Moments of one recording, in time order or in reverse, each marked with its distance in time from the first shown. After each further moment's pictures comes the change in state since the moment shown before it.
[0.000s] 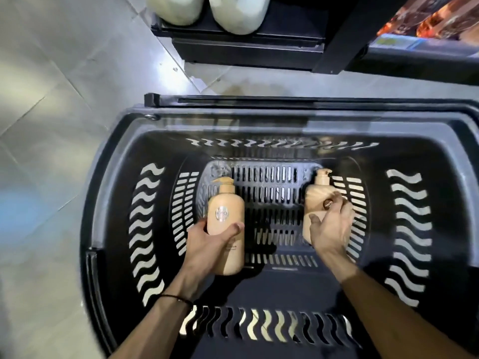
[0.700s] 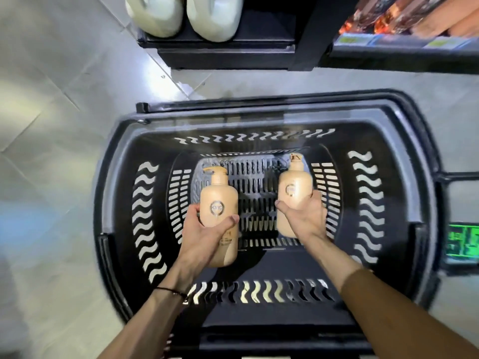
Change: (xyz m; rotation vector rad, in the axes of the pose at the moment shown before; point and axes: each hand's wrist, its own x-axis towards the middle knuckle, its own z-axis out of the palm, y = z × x) left_hand -0.047 0.026 -0.006 0.162 -0.020 0.101; right_hand -0.040 -0.021 -0.039 0.438 -0.146 0.185
